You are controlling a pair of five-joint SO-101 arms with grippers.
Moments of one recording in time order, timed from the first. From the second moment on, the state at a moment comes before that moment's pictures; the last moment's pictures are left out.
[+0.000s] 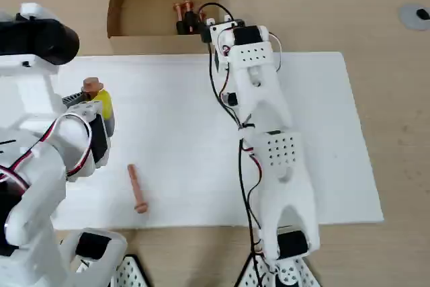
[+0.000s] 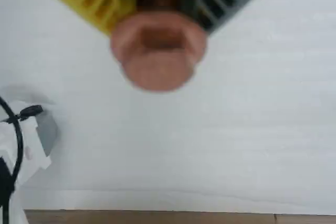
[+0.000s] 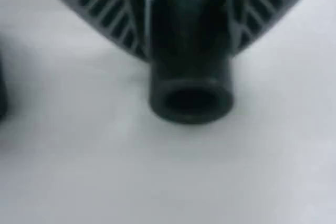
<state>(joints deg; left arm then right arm) 6.7 -42.7 -14.4 100.3 0.0 -15.6 59.5 -61.1 100.6 -9.5</state>
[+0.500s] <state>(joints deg) 6.9 -43.0 -14.4 100.3 0.0 -14.4 50.2 -67.9 101.7 -9.5</state>
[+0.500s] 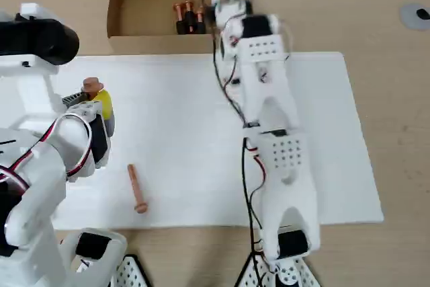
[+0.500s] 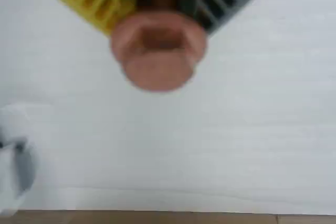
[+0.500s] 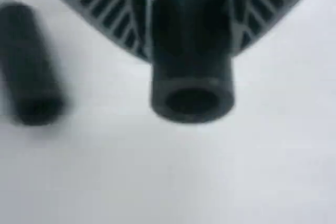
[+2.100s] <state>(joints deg) 17.8 -54.9 0.4 70.0 -3.8 -29.6 -99.6 61.2 54.2 -9.4</state>
